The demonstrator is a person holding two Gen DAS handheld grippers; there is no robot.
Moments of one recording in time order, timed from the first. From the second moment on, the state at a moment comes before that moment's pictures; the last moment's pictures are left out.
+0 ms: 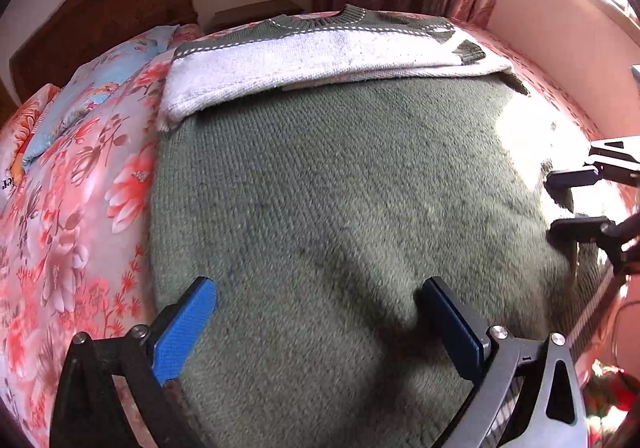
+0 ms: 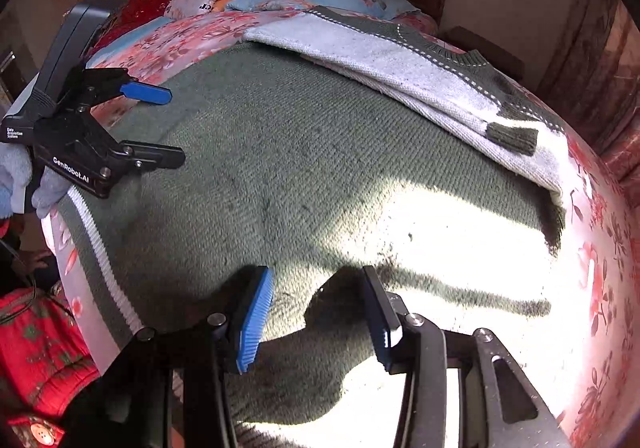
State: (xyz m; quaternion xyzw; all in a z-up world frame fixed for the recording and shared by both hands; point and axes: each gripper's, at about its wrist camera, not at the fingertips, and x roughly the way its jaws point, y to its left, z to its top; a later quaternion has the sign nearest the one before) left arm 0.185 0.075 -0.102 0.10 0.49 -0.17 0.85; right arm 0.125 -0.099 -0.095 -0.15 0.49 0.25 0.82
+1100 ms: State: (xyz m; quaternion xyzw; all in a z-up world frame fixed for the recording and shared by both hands) left arm 0.153 0.053 -0.084 0.09 0.48 -0.19 0.85; right arm 0.090 -0.044 -0.070 -0.18 0.47 0.31 0.81
